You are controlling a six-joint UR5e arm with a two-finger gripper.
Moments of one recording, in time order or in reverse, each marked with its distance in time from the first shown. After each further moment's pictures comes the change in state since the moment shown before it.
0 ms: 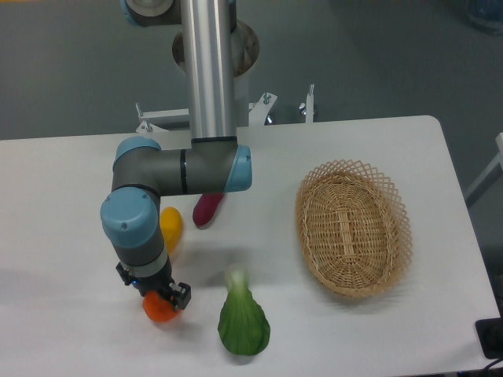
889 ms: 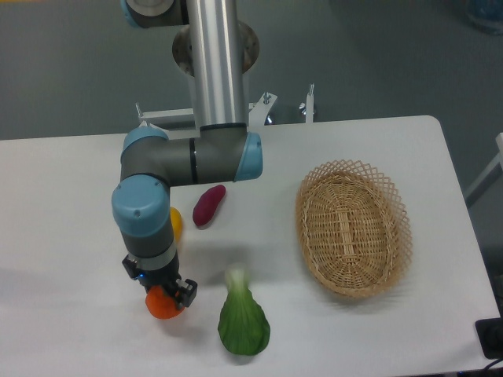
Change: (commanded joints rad) arm 0.006 0.008 0.000 -0.006 -0.066 -0.003
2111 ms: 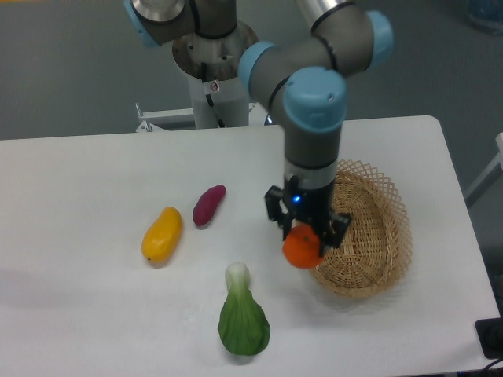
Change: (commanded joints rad) arm 0.335 0.229 -0.049 -0.081 -0.054 0.286
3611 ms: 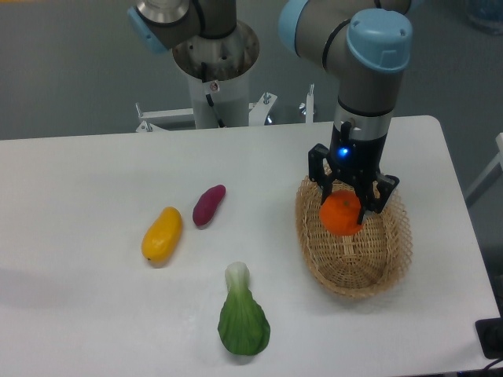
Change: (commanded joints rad) arm 0.241 0.129 0.040 -0.163 -0.118 0.469
